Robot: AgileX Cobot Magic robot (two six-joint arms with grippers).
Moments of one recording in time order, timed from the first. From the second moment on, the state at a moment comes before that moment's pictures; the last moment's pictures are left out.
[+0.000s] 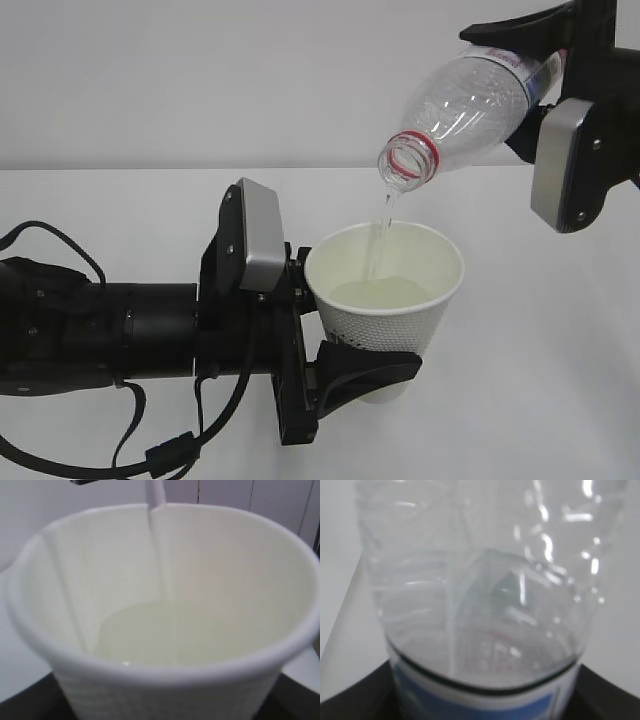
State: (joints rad) left arm -0.66 1.85 -0.69 0.87 -1.06 -0.36; right arm 0.08 1.43 -0.77 -1.03 -0.74 -0.88
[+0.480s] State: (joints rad) left arm -0.66 1.85 -0.69 0.87 -1.06 -0.36; right arm 0.08 1.43 -0.77 -1.03 -0.74 -0.88
